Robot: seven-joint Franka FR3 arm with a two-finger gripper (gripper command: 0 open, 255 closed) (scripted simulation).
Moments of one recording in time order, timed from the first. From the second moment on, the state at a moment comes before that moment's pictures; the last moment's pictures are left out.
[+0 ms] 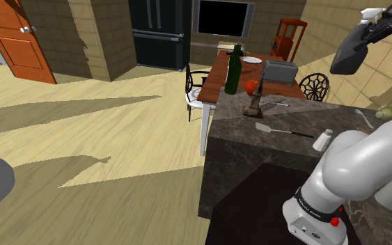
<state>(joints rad) 0.12 -0.45 -1.18 -1.50 0.13 1.28 -1.61</state>
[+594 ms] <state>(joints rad) 0.13 -0.48 -1.29 -1.49 0.08 1.25 -1.72</state>
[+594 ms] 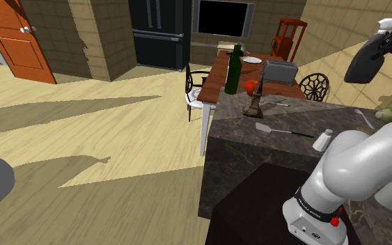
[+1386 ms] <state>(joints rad) 0.03 -0.53 -1.23 -1.71 0.04 1.40 -1.76</state>
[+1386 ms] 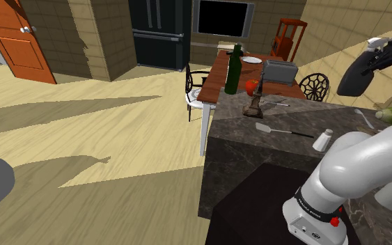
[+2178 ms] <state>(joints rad) -0.01 -0.56 -1.24 -1.89 0.00 1.55 -1.80</state>
